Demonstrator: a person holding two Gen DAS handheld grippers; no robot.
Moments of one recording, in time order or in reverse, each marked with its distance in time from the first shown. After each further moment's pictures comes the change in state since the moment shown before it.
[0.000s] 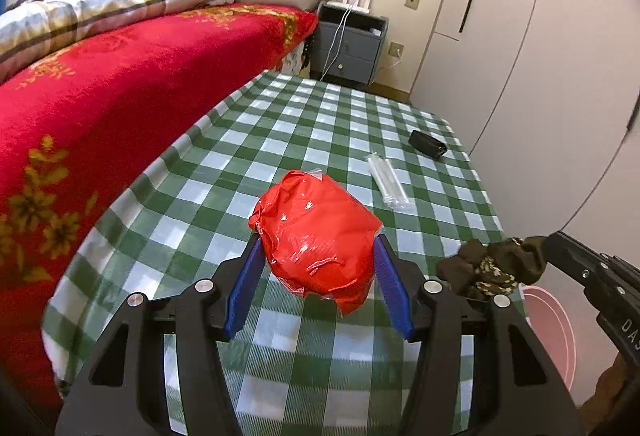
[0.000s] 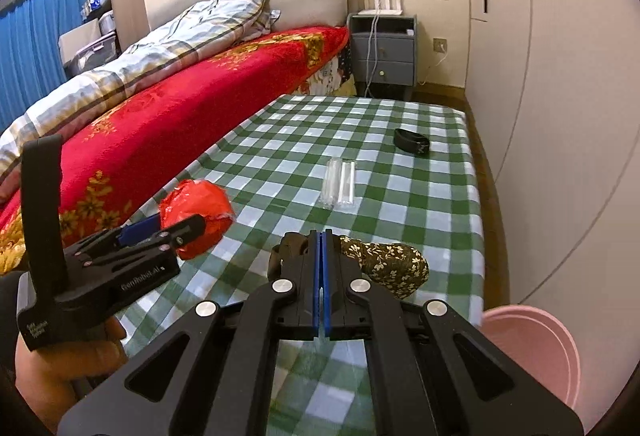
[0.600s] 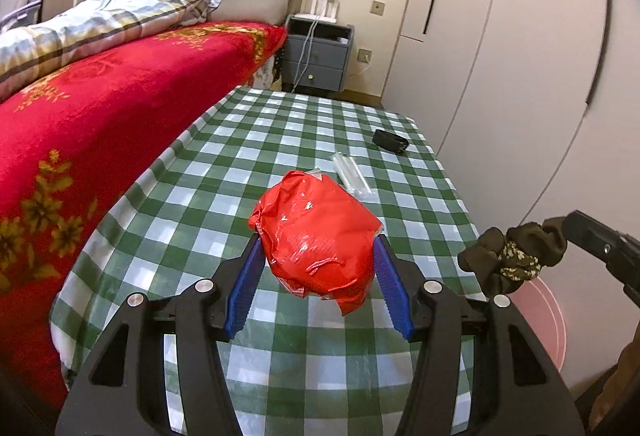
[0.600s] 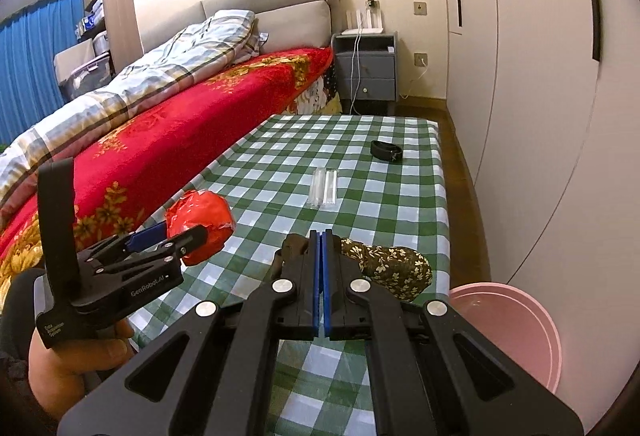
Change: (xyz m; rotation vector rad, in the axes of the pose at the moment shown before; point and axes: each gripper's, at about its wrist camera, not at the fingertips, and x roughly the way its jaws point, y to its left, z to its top) left arm -0.034 -0.016 -0.017 0.088 -0.040 -0.072; right arm -0.061 -0.008 -0.016 0.031 -0.068 -0.031
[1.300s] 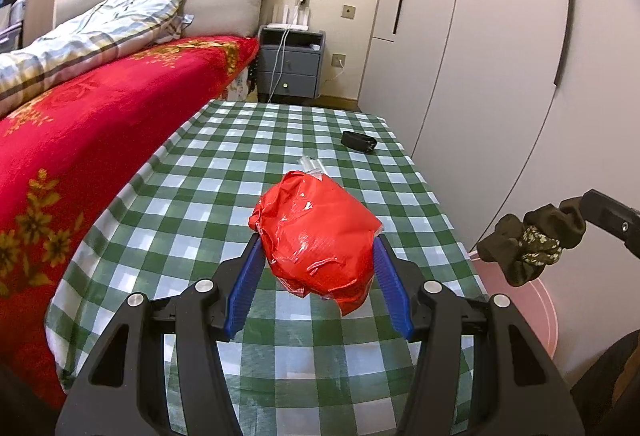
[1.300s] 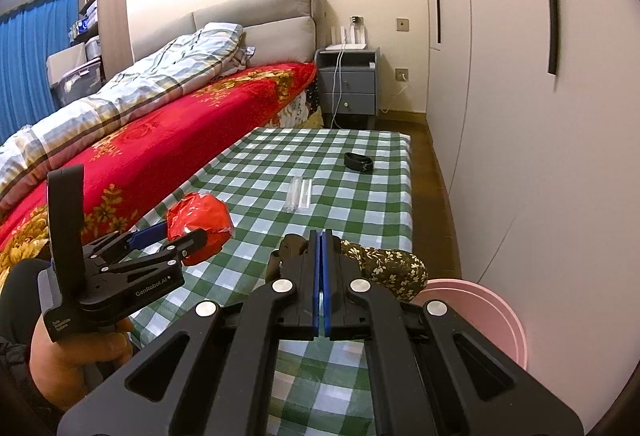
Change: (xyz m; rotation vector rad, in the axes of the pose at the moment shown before) left arm -0.013 -0.028 -0.009 0.075 -0.027 -0.050; right arm -0.048 -0.013 -0.008 -0.004 -0.050 -0.066
